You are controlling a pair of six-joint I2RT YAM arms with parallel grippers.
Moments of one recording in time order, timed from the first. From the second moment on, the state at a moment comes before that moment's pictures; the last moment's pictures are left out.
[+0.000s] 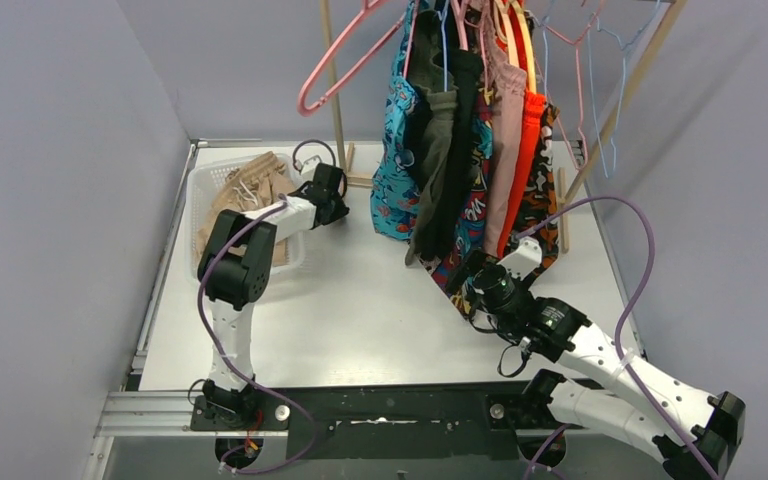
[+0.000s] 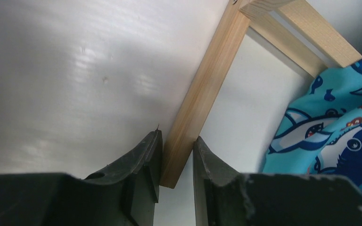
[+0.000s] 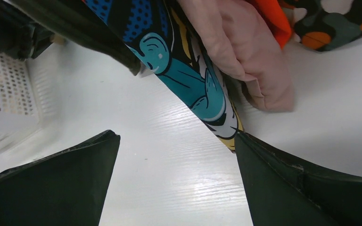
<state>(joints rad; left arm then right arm) -0.38 2.14 1.46 -0.16 -0.25 -0.76 0.83 0.81 0.69 -0.59 0.57 0.97</state>
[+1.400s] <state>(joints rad) -0.29 1.11 0.94 -0.17 -0.09 -0.54 0.66 1.36 1.73 -0.55 0.56 0.35</state>
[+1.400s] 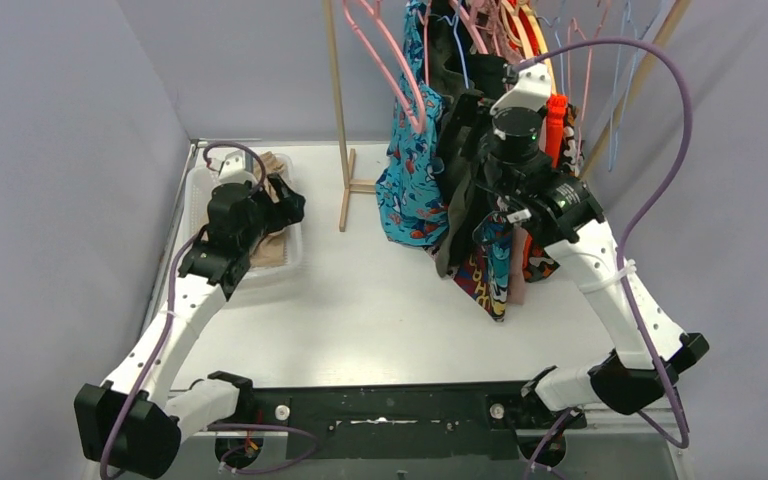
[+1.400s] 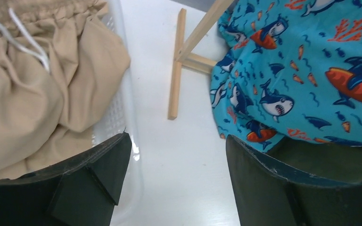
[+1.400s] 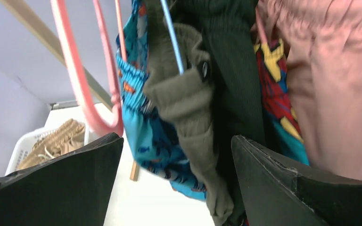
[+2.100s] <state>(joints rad) -0.27 0.94 0.89 -0.41 -0.10 -0.40 0.51 1.63 2.00 -0.58 0.26 0.36</state>
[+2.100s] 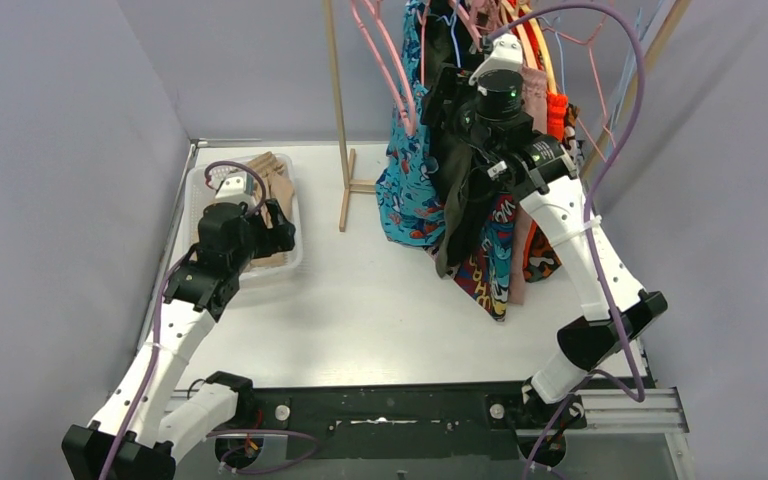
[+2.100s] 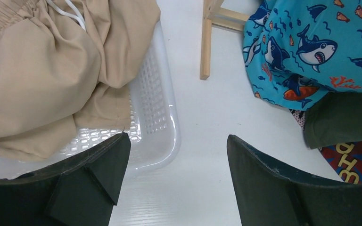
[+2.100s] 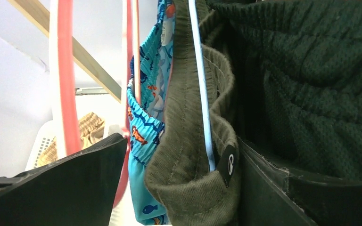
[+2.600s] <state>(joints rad) -0.27 0.92 0.86 -0.43 -0.14 -0.35 0.52 1.44 1.94 -0.60 0.29 0.29</state>
